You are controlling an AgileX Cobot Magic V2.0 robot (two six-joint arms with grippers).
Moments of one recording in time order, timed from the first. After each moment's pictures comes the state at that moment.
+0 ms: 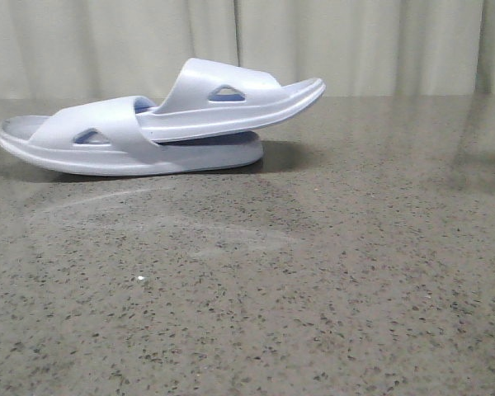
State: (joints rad) left arm -0.04 1.22 -1.16 -0.82 0.59 0.85; right arm -0.17 1.18 -0.85 1.12 0.66 -0.99
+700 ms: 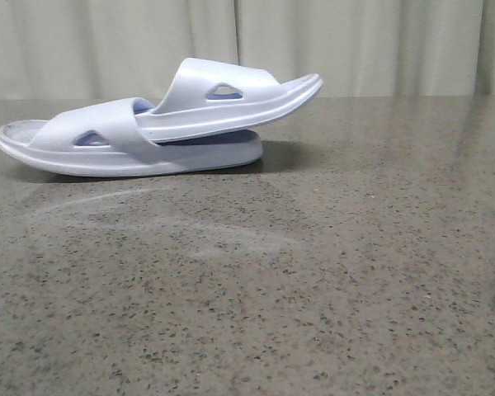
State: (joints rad) left arm -0.11 0.51 -0.43 -0.90 0.26 0.87; right arm 0.05 0.61 -0.35 1.20 0.33 -1.08
